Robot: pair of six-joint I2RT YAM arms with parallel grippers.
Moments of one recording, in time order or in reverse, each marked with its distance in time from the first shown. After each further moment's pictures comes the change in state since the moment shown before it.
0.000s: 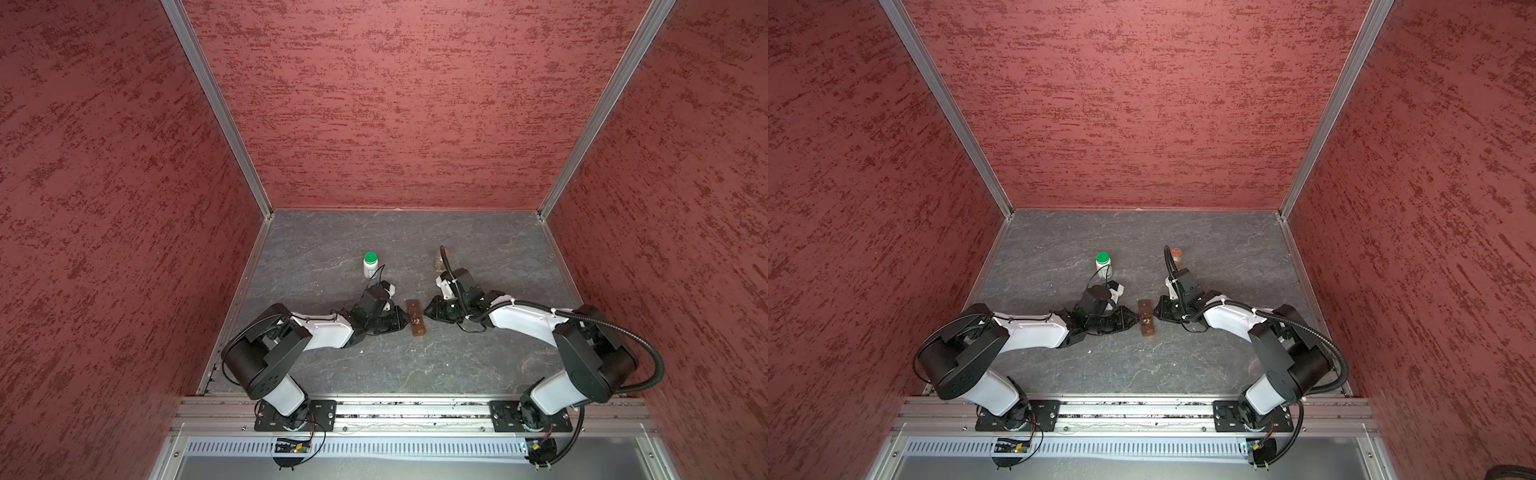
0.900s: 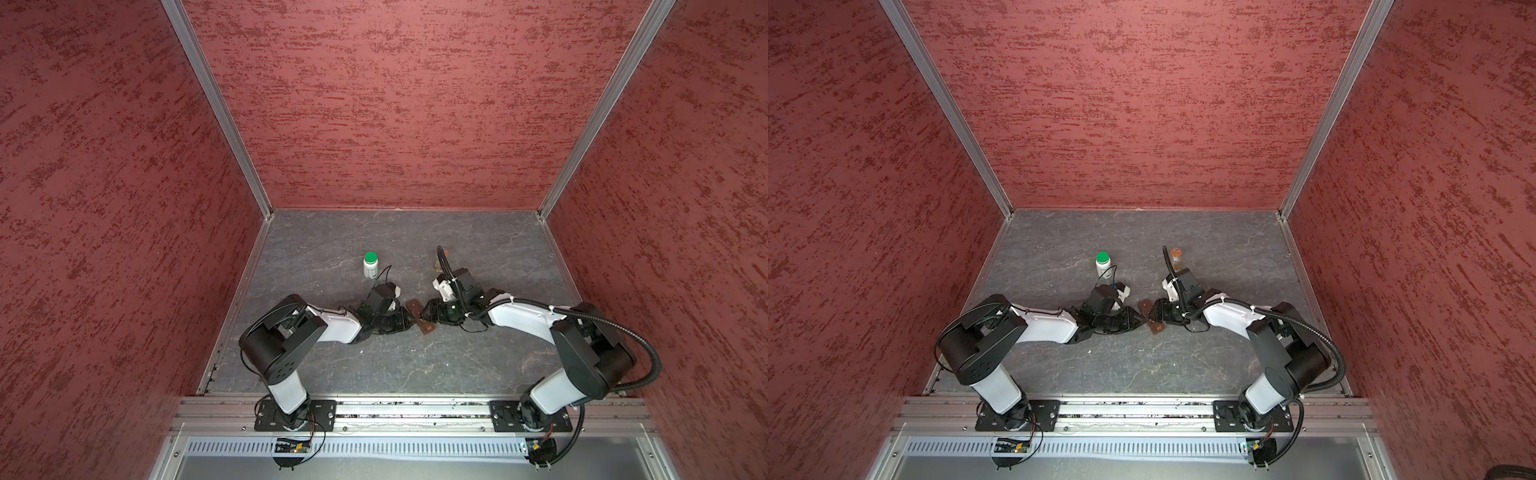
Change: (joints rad) left arm -0.010 0.099 0.054 0.016 0.036 -0.008; right arm -0.014 0.037 0.023 -0.056 -0.088 -0.115
